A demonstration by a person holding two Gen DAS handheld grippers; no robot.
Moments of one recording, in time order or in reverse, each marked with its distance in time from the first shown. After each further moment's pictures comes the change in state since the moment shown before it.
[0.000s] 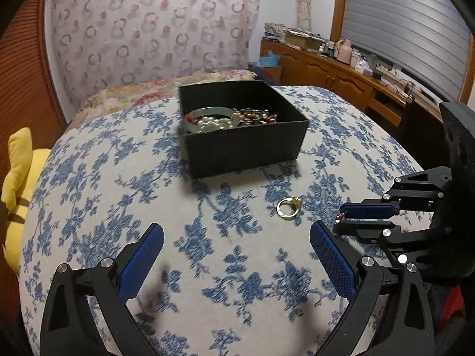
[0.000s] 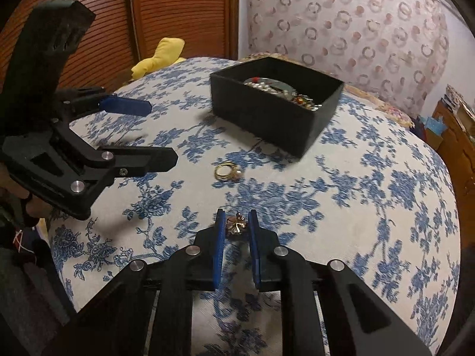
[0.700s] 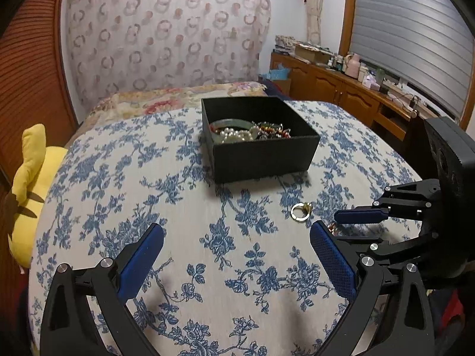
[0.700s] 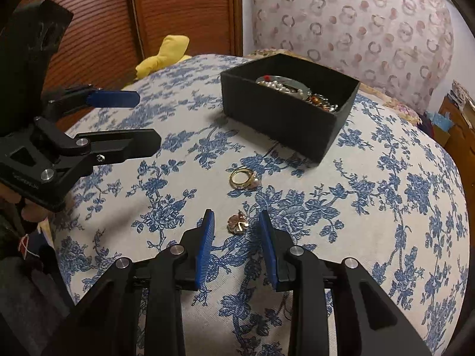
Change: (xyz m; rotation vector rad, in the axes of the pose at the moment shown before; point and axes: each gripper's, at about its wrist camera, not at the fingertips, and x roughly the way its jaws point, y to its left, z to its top) left arm -0.023 0.019 -0.008 -0.047 -0.054 0.031; right arm 0.016 0.013 0.011 -0.004 0.032 0.033
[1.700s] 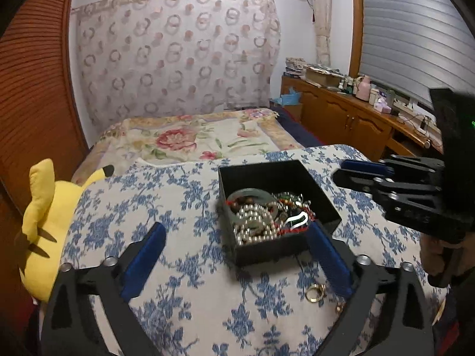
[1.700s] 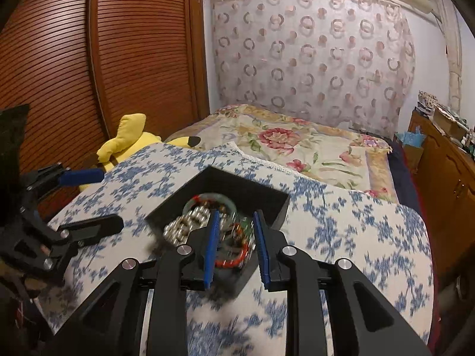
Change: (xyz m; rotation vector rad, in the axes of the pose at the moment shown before) left arm -0.001 0.011 0.073 -0.010 -0.114 0.056; right arm -0.038 -0.073 0.090 0.119 -0.268 -0.099
